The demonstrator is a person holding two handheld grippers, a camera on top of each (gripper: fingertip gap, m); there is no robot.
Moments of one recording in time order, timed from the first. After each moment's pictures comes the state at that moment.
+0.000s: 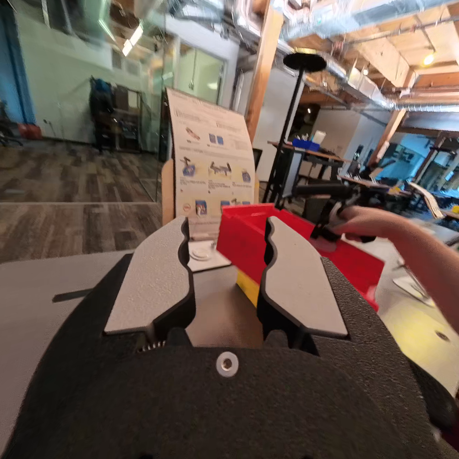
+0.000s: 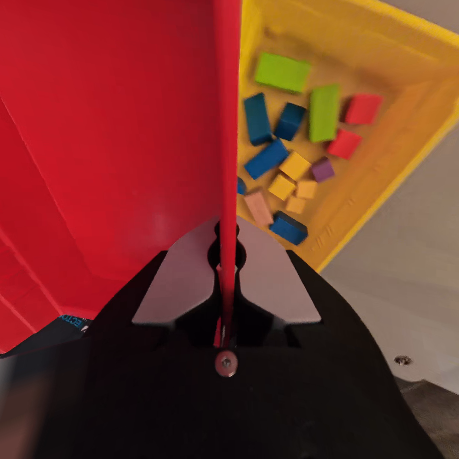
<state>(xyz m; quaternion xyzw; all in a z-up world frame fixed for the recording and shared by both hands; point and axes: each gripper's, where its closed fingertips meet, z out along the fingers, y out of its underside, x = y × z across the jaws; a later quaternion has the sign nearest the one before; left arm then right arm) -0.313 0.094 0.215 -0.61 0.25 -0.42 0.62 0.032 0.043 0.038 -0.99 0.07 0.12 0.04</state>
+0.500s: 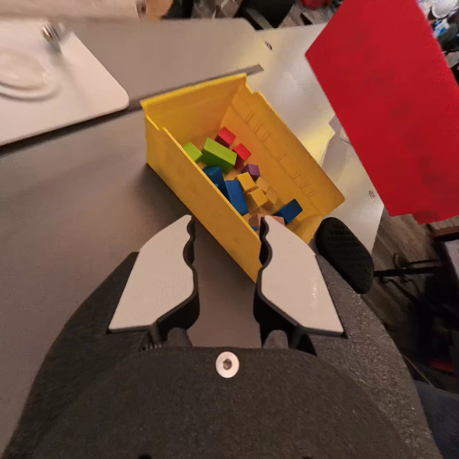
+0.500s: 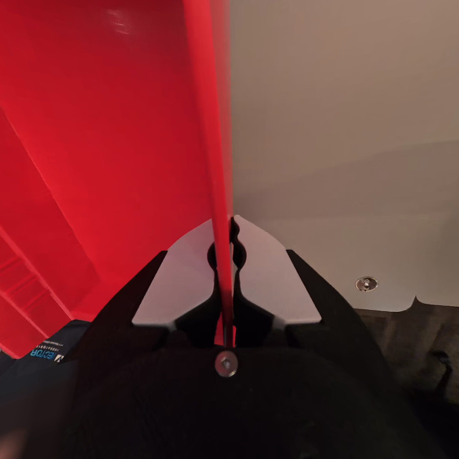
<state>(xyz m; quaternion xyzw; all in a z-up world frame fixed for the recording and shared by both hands) -0.073 0.104 -0.003 -0.75 0.45 -0.43 0.21 0.279 -0.149 0.010 -0.94 0.30 0.11 0.08</state>
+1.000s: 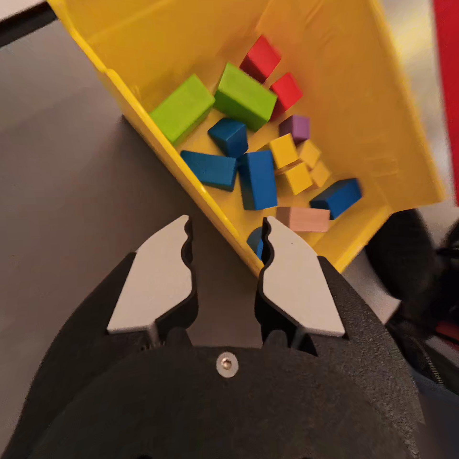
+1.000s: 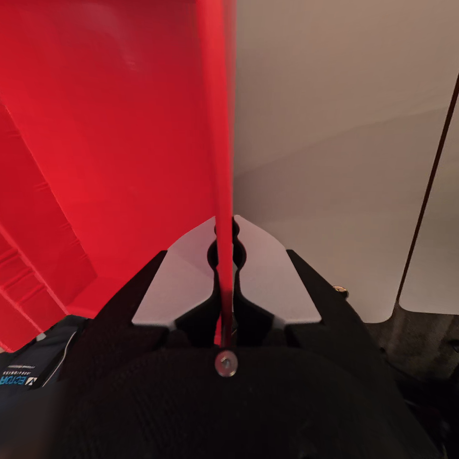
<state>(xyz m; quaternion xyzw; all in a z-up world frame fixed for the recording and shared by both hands) -0.010 0.092 -0.081 -0.82 0.49 -0.27 0.10 0.344 -0.202 -0.065 -0.93 0.34 0.12 0.05</state>
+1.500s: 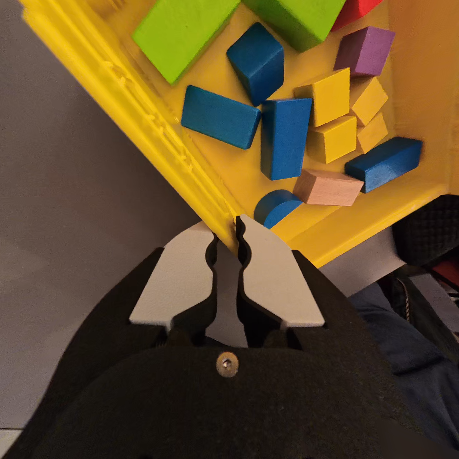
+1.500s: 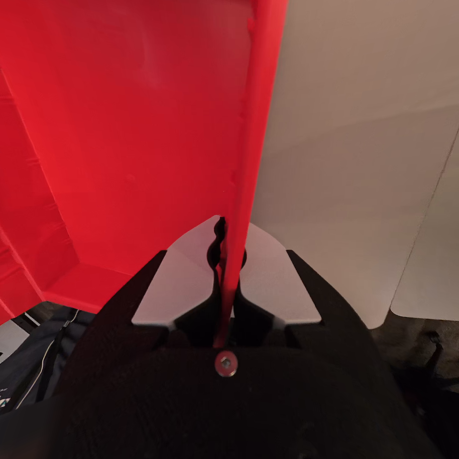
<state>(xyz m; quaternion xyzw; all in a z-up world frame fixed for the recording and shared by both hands) -0.024 0.088 -0.094 -0.85 0.51 -0.09 -0.06 0.343 -0.210 -0.093 -0.94 0.32 0.11 0.03</state>
